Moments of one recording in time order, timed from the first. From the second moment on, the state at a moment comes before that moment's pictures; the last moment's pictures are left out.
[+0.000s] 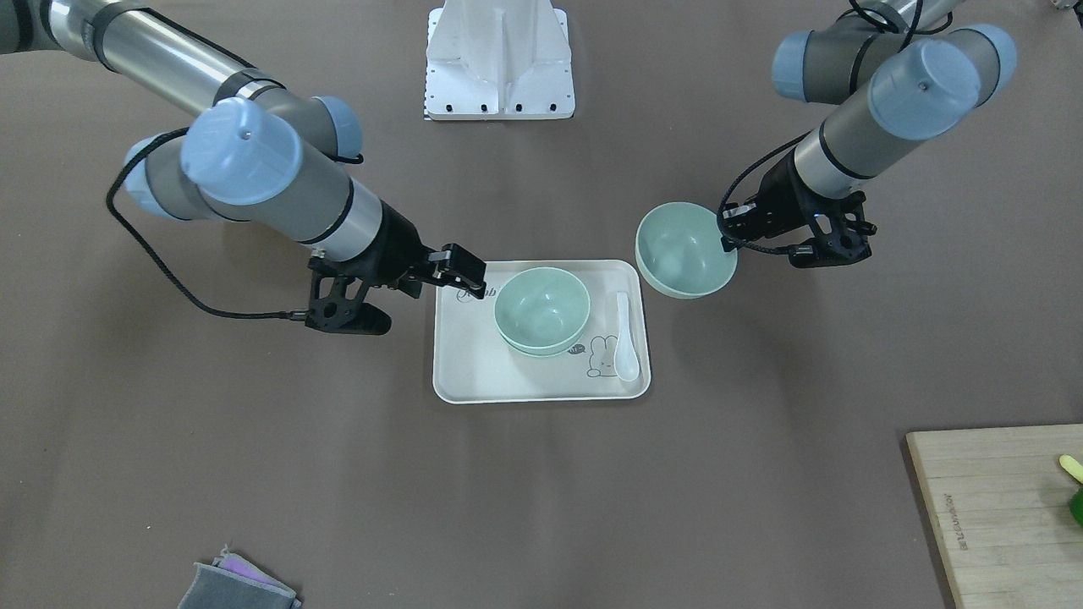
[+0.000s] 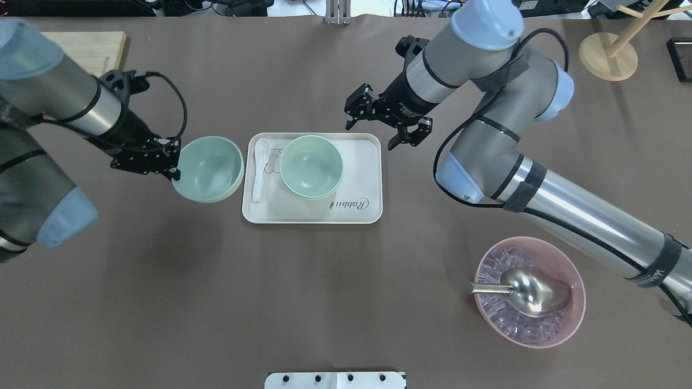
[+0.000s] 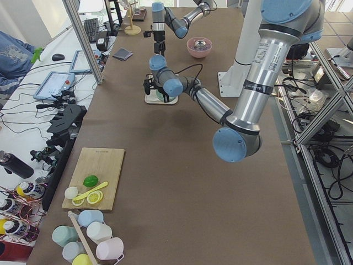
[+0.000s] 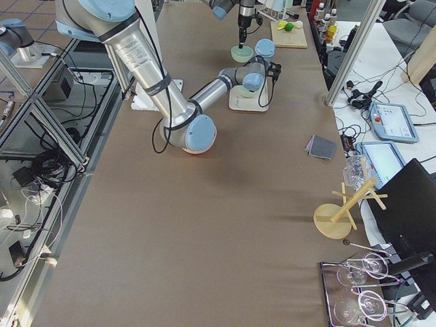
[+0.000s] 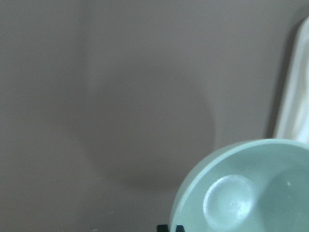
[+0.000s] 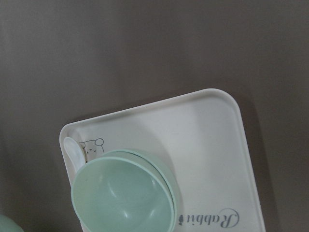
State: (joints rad) left arm -0.90 -1.98 -1.82 -1.67 -2.34 -1.13; right arm 0.82 -0.89 1.48 -1.07 2.35 1.47
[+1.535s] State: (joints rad) left arm -0.77 -2.27 -1.46 -1.96 -2.33 -1.31; right arm 1.12 -1.27 1.55 -1.07 2.47 0.96
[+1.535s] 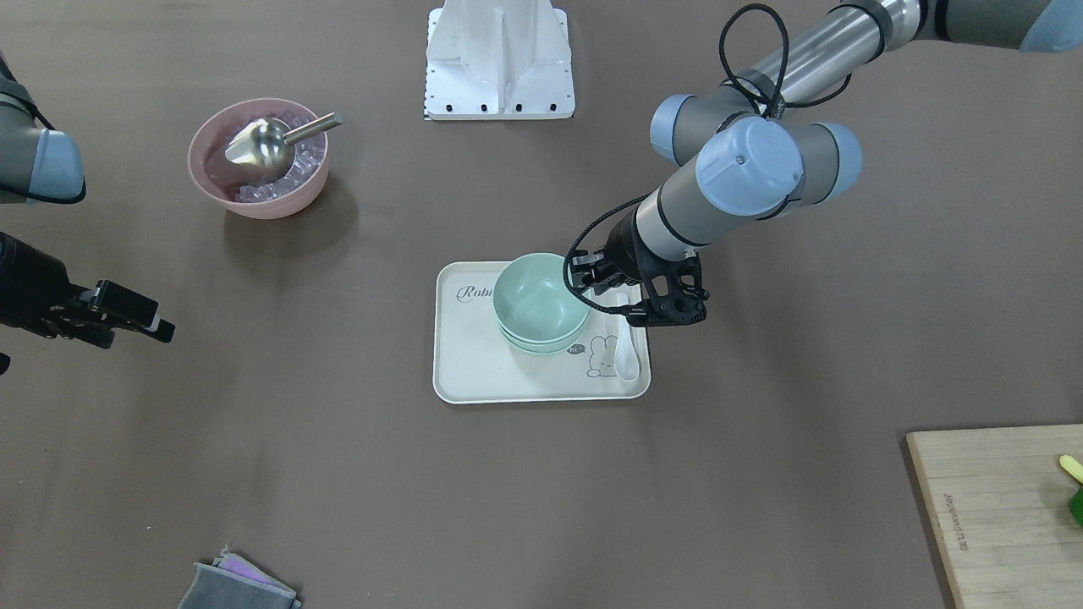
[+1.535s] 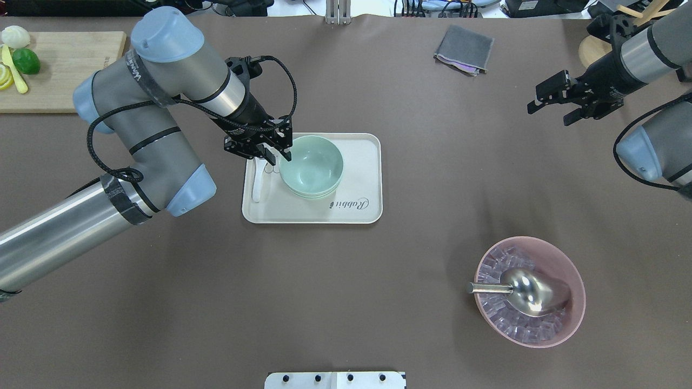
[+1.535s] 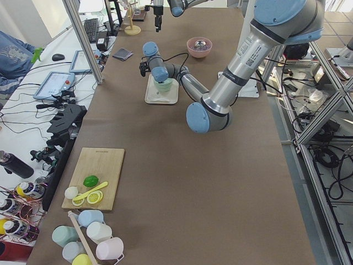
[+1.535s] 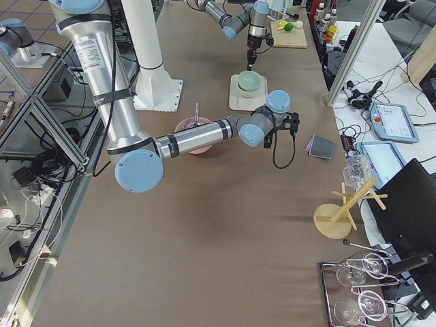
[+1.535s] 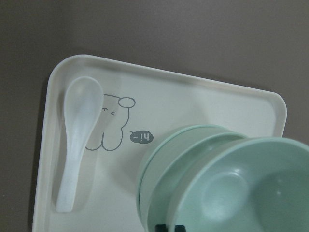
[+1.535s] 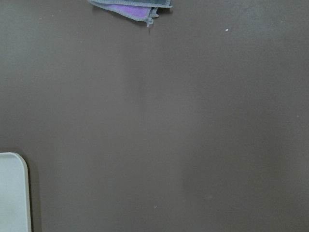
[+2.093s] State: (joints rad) left arm -0.91 -2.19 -1.55 -1.94 -2.35 -1.25; right arm 1.17 -1.30 1.54 -1.09 2.45 0.85
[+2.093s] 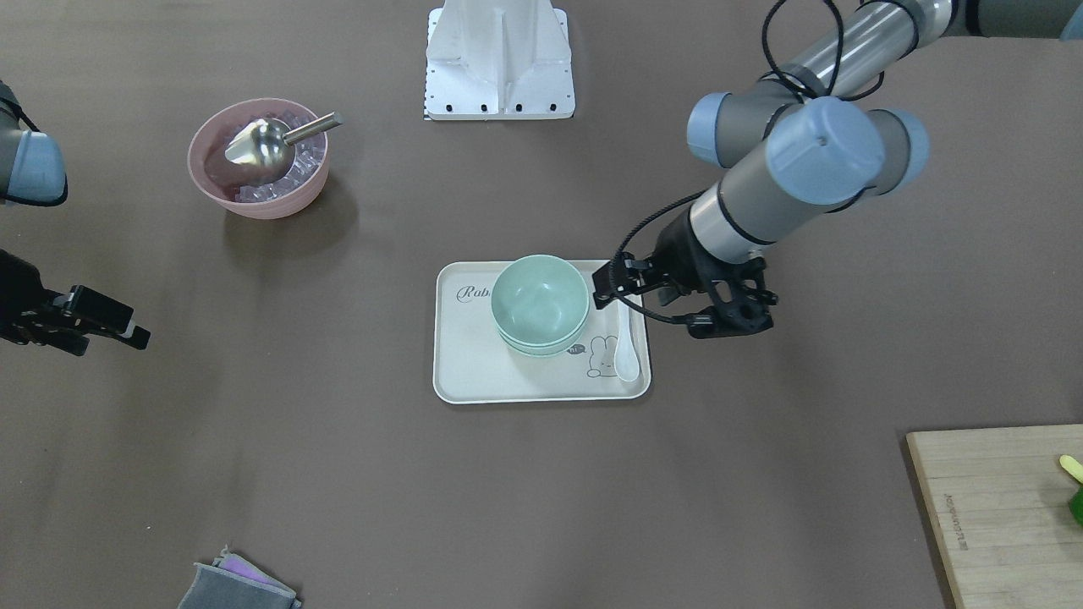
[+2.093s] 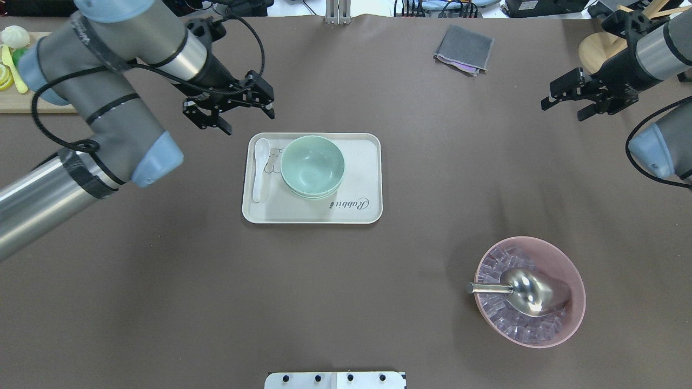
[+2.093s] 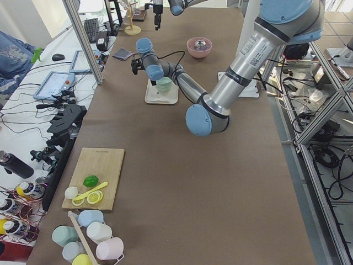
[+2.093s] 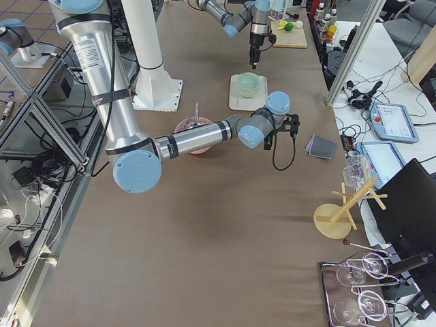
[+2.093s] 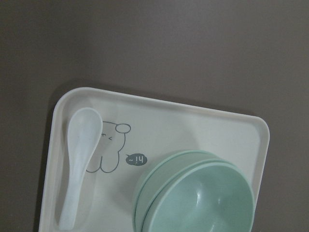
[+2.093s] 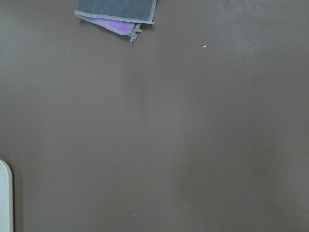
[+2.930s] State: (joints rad) left arm -1.31 -1.69 -1.69 -1.76 -2.34 -0.23; right arm 1.41 -1.36 1.38 -1.39 2.33 0.03
